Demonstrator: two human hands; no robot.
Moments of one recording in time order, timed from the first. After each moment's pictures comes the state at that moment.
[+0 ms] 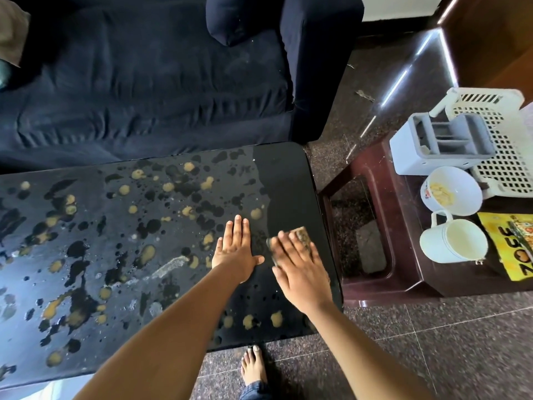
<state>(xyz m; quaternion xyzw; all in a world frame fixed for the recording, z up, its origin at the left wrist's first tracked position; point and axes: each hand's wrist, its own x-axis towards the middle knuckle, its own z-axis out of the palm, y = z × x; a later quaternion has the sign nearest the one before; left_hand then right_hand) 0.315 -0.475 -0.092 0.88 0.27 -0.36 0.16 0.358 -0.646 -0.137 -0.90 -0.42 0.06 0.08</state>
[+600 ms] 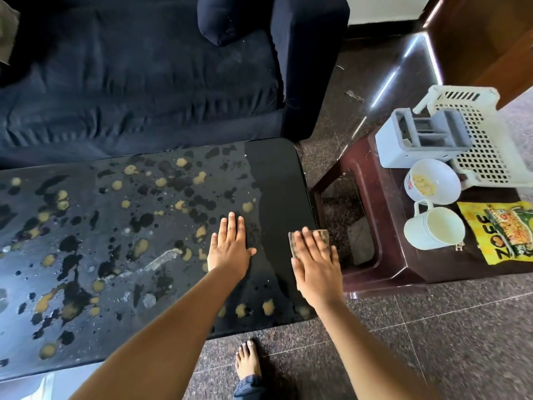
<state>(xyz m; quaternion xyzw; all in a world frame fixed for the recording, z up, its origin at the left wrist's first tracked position) 0.304 -0.492 -0.089 0.91 0.28 -0.26 0.16 0.363 -0.688 -0.135 -0.95 -0.30 0.08 0.09</state>
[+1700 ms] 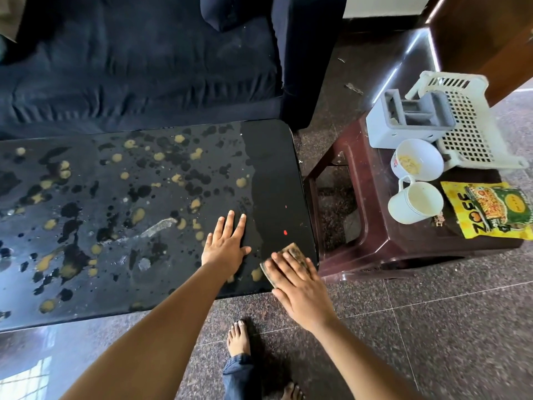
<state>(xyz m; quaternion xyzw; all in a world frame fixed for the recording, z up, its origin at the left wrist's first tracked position) 0.259 -0.527 -0.098 0.90 0.28 -0.26 0.20 0.294 -0.749 -0.139 -0.86 -0.49 0.09 0.06</state>
